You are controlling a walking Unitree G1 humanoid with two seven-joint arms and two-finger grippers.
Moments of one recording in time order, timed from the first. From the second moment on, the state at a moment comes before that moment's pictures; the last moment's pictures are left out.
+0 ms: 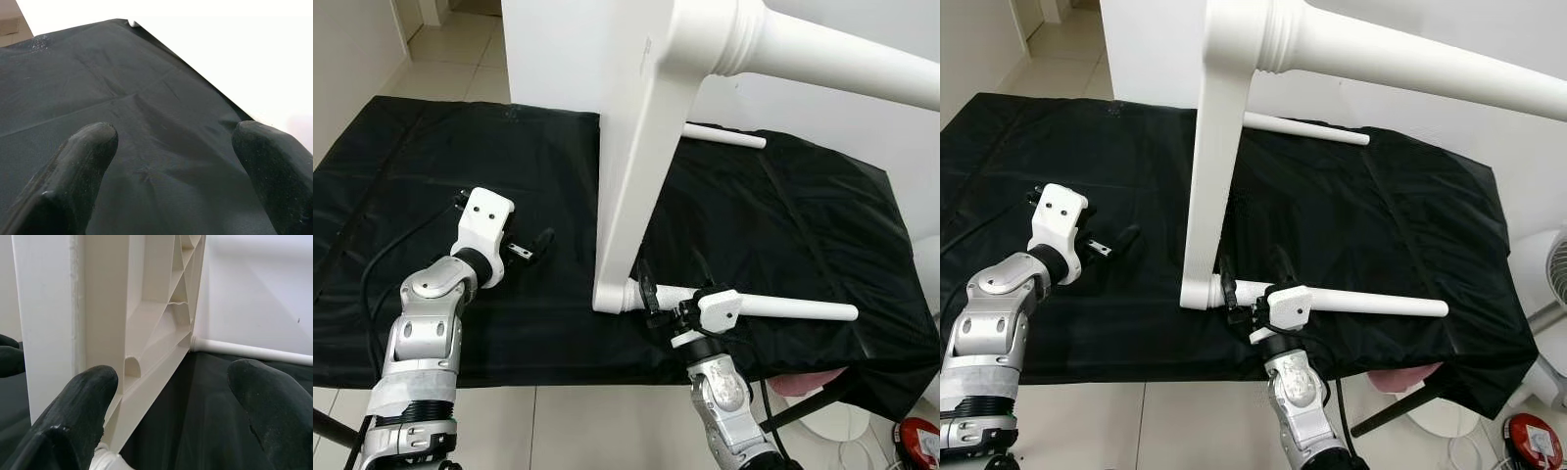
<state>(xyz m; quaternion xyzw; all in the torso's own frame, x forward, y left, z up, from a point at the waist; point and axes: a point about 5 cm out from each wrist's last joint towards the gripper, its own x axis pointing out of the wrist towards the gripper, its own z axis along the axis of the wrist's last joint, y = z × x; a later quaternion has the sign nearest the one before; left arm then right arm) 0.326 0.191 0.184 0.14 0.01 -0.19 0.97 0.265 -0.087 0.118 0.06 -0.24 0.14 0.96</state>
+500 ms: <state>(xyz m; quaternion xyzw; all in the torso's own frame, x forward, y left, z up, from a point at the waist) 0.326 0.193 0.186 0.14 0.00 -0.18 0.97 0.269 -0.087 0.145 0.05 -0.26 0.15 0.95</state>
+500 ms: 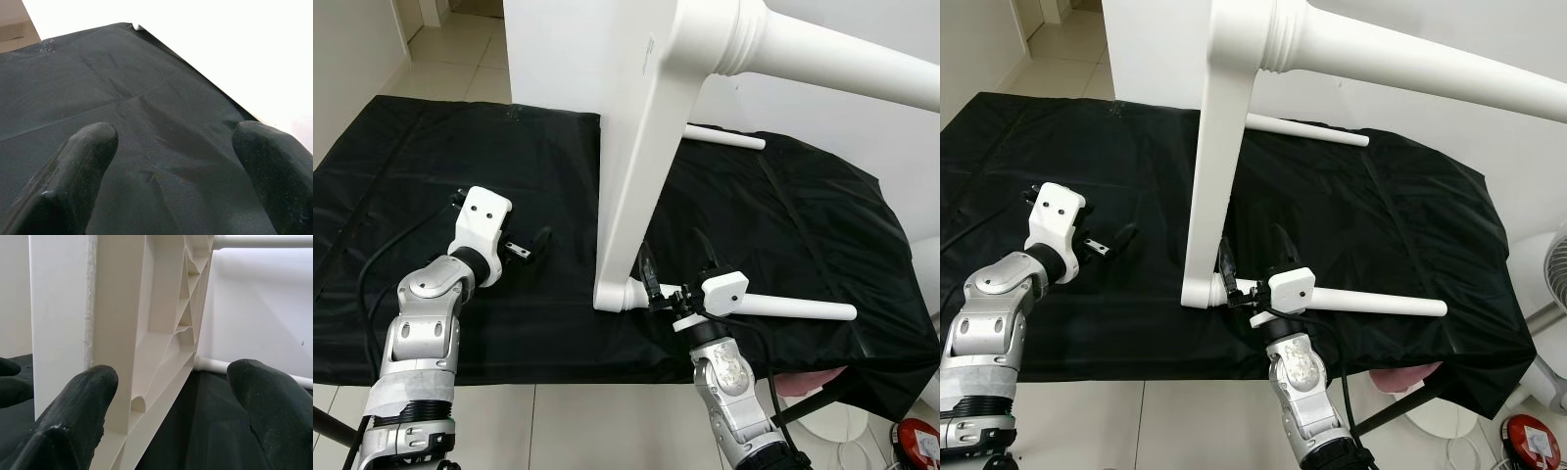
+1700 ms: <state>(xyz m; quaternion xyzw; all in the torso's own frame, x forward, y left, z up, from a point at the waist) 0.325 0.193 0.184 0.14 0.01 -0.18 0.97 0.298 -0.152 0.177 -0.03 -0.17 -0.05 0.98</state>
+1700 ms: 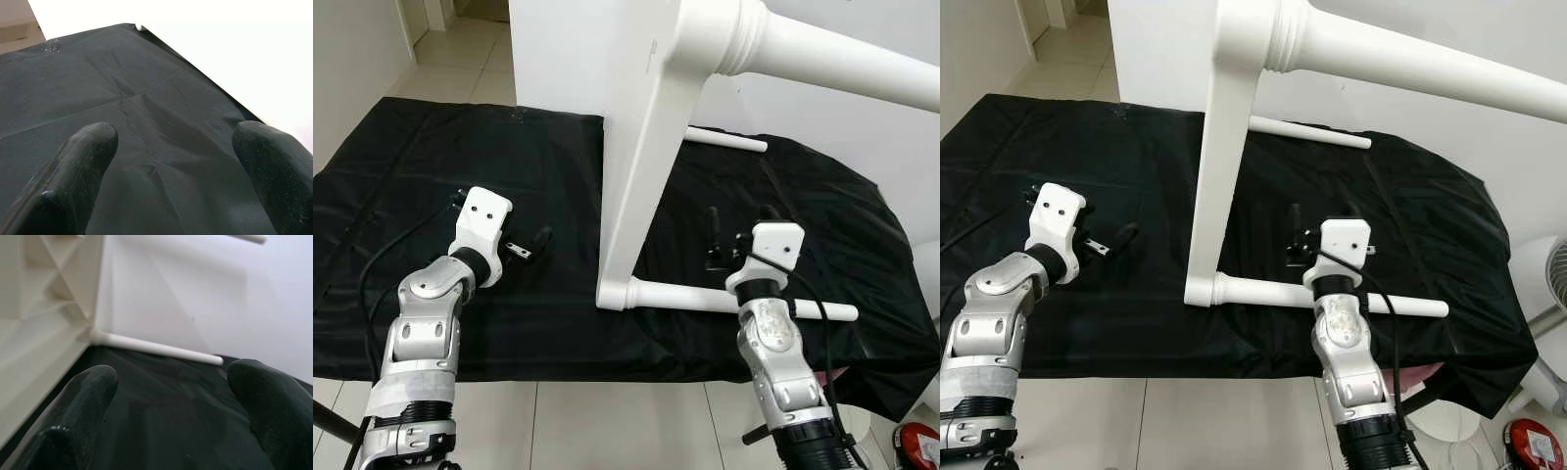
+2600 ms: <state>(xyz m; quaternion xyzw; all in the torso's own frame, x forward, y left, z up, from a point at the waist) 0.307 0.179 0.173 0.06 -0.03 -0.17 0.98 0.315 -0.164 0.158 -0.06 -0.10 -0.04 0.99</state>
